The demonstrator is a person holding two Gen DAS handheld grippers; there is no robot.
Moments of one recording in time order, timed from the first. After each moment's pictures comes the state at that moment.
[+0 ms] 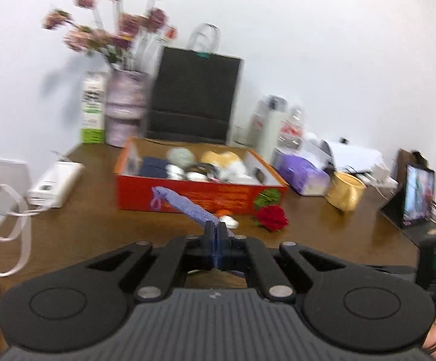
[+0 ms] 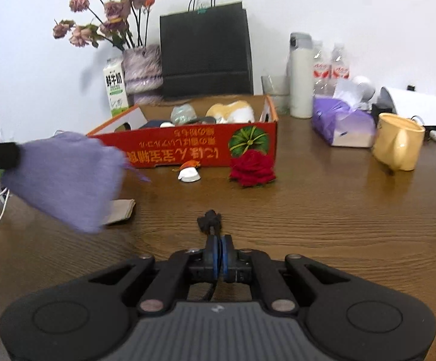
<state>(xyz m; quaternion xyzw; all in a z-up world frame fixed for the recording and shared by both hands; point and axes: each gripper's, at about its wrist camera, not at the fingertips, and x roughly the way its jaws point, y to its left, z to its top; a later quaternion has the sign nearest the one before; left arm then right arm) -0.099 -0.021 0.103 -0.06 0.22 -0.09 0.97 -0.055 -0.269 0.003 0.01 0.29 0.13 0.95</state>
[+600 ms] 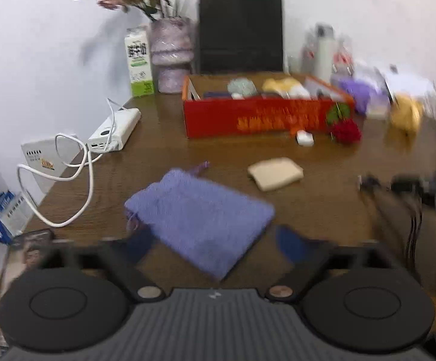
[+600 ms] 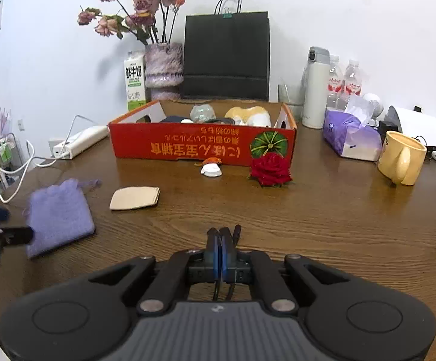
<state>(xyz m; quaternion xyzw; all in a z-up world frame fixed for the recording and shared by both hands) -0.092 0.005 0.039 0.02 0.31 0.00 0.95 -0.076 -0.241 0.007 -0.03 0.29 0.14 0.95</state>
